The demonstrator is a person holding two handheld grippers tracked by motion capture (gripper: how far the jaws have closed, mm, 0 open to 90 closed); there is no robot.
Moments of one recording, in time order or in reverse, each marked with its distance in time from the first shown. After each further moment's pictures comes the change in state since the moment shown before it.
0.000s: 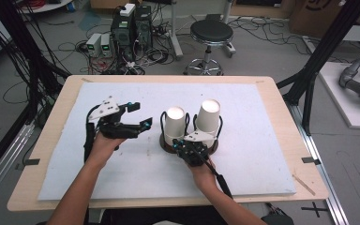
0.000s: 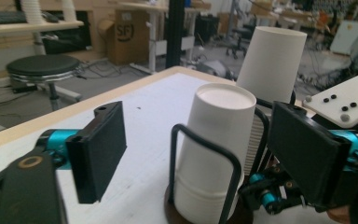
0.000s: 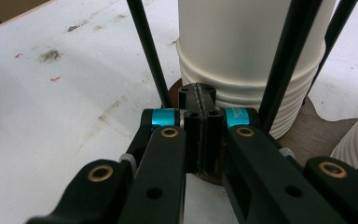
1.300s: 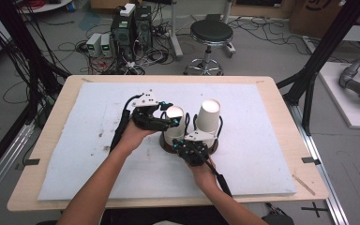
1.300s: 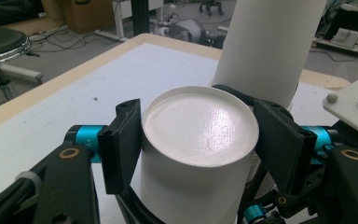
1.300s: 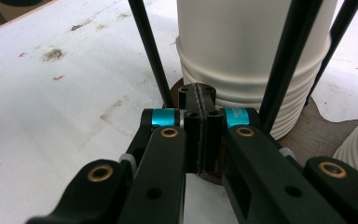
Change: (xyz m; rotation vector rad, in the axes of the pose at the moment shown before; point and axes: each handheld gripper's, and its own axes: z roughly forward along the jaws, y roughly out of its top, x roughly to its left) left arm -0.012 0.012 0.085 0.164 -0.125 0.057; right arm -0.002 0.001 0.001 0.003 0.015 -0.001
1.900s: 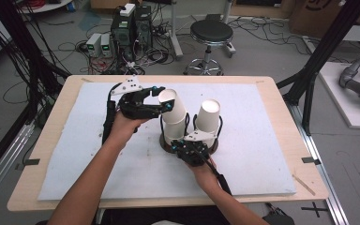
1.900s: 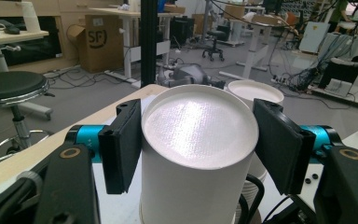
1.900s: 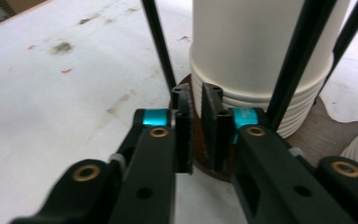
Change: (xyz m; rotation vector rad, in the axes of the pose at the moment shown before) left arm -0.001 0.040 -0.039 -0.170 0.021 -0.035; right arm 0.000 0.001 -0.003 0.021 0.043 -0.020
